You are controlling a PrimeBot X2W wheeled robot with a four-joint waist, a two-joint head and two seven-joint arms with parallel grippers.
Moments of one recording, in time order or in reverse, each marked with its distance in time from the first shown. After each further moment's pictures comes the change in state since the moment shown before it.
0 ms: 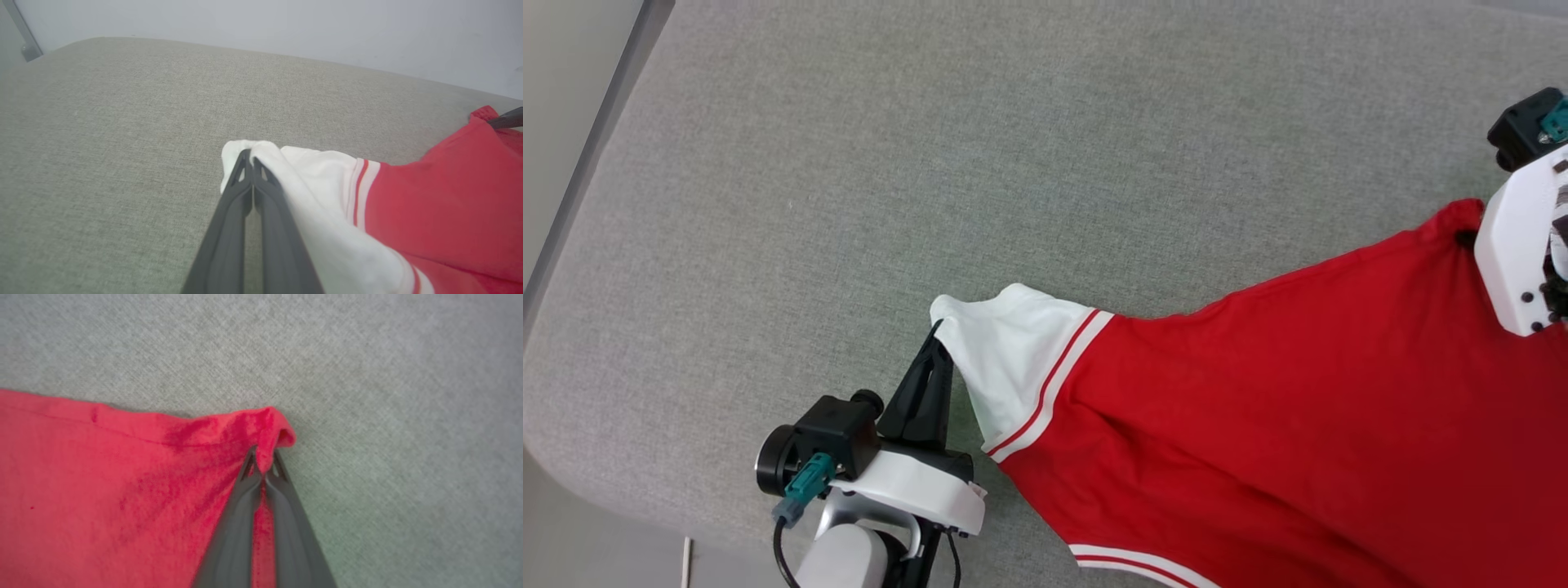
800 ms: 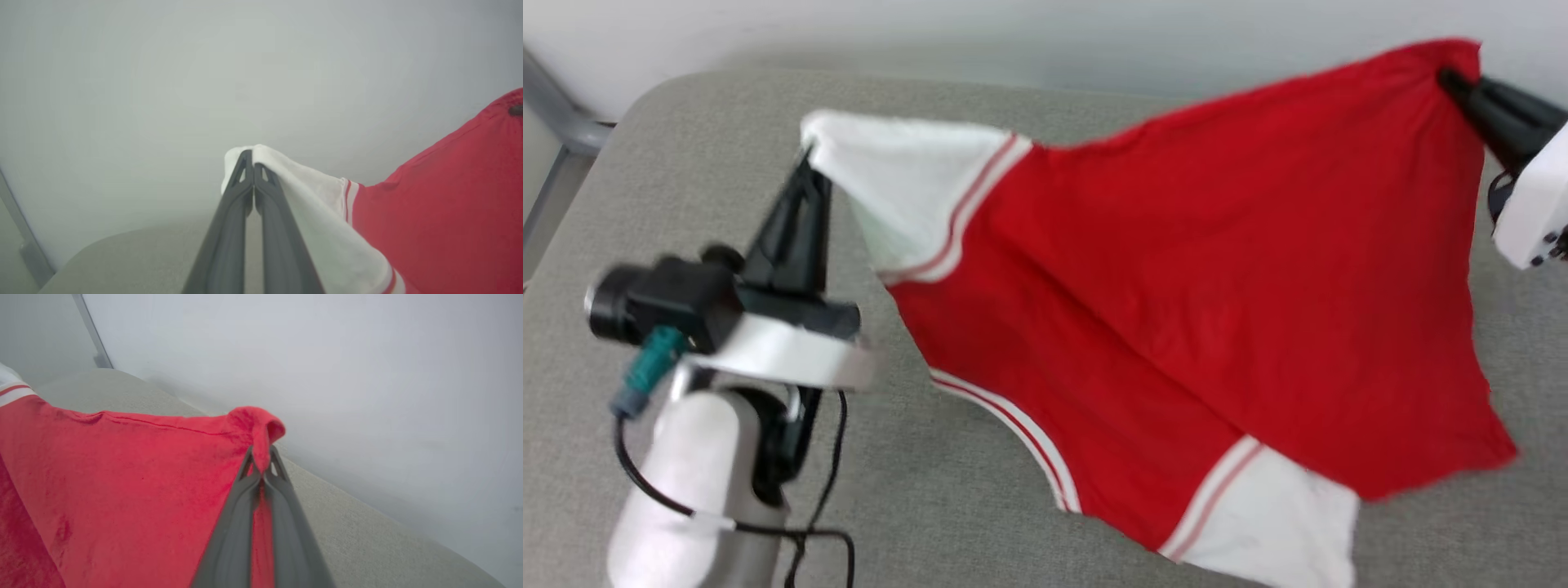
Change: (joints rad) left arm -0.205 0.161 0.109 -0.132 0.028 -0.023 0.056; right arm 0.046 0.043 -0.174 -0.154 0.043 0.000 -0.487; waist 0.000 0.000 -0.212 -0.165
